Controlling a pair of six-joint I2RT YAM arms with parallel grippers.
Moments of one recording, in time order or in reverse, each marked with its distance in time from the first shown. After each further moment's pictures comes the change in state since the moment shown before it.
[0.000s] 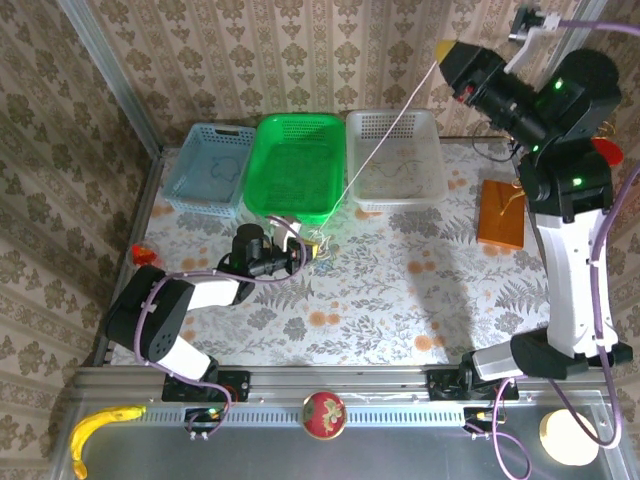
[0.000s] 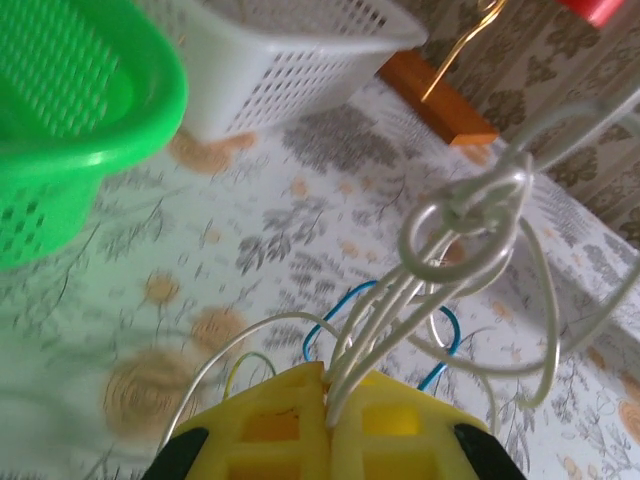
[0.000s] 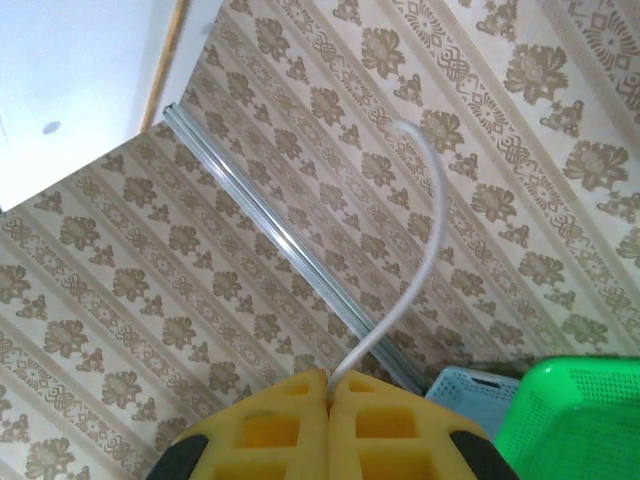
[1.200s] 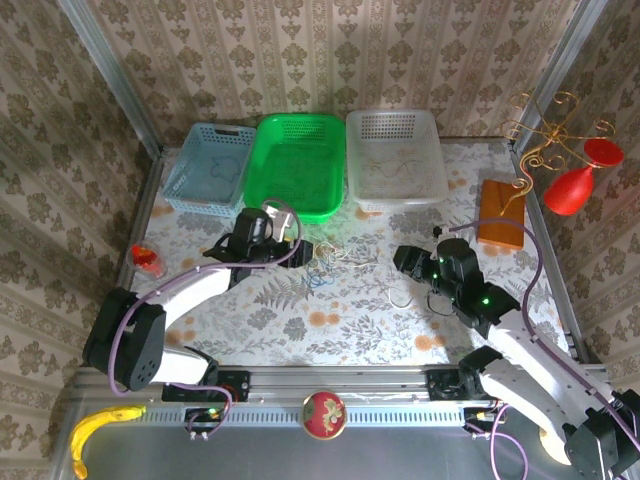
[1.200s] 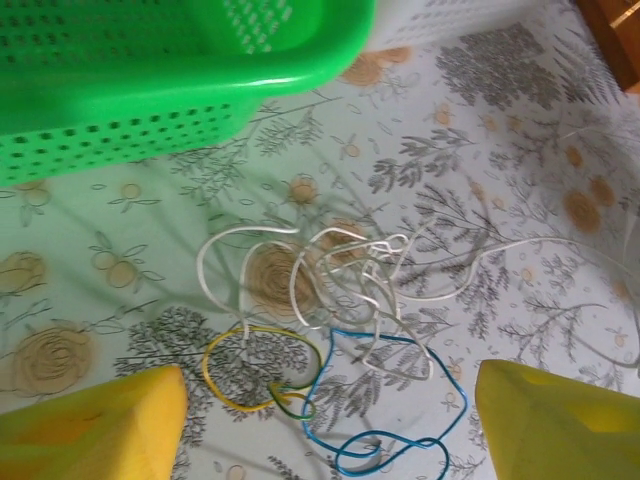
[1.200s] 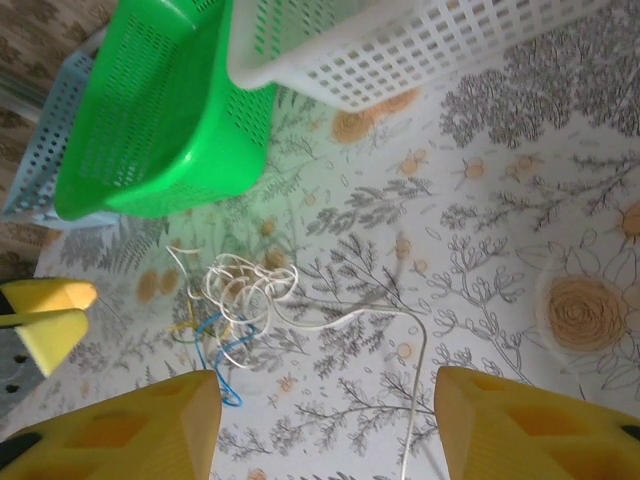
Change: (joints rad) left arm -0.015 -0.154 0.222 -0.664 -0.272 0.021; right arm 0.266 -0.578 -1.483 0.168 0.461 -0.031
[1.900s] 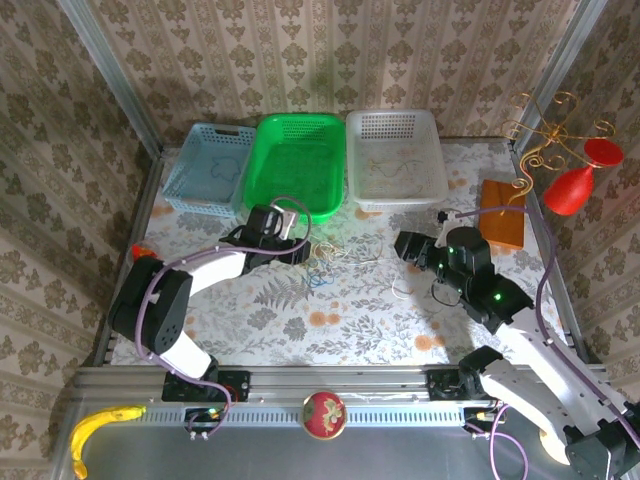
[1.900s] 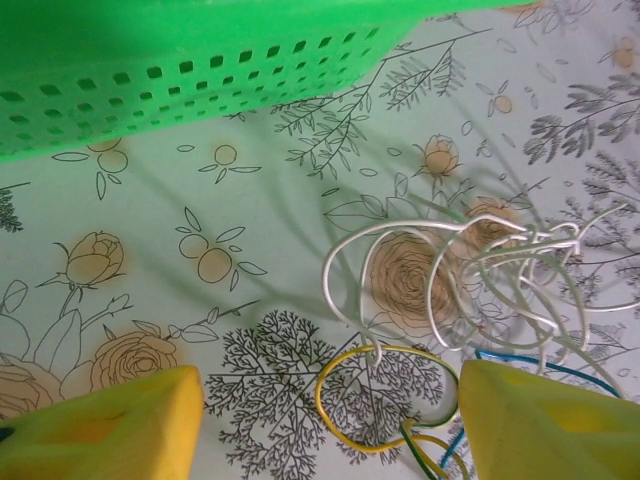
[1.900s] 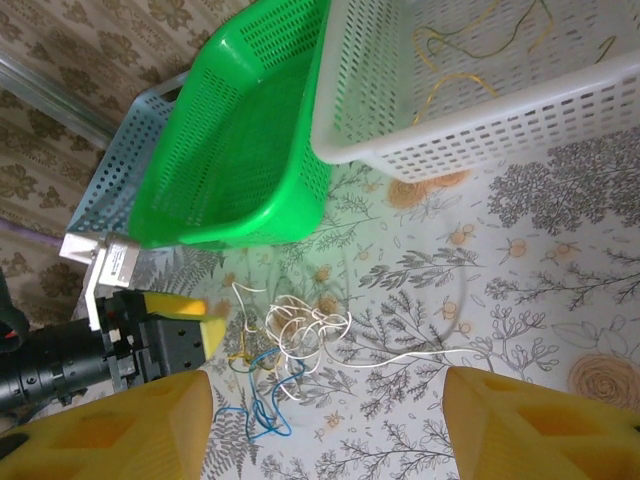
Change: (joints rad) left arm 0.007 0.229 0.090 -0.016 -0.125 0.071; right arm 0.000 -0.014 0.122 -0.043 -0.013 -0.067
